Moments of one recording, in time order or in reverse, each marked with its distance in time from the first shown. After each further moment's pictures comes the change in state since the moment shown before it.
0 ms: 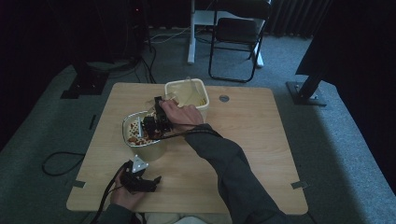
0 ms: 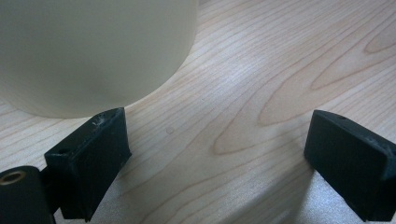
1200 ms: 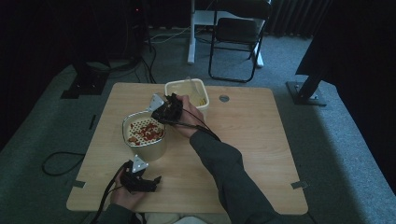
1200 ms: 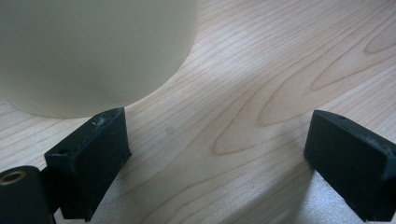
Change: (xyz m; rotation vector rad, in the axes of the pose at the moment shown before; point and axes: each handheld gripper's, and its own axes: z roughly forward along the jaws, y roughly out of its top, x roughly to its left) left arm 0.000 0.000 0.000 -0.002 0.002 0.000; right arm -0.023 -0.037 0.013 -0.102 0.302 0.719
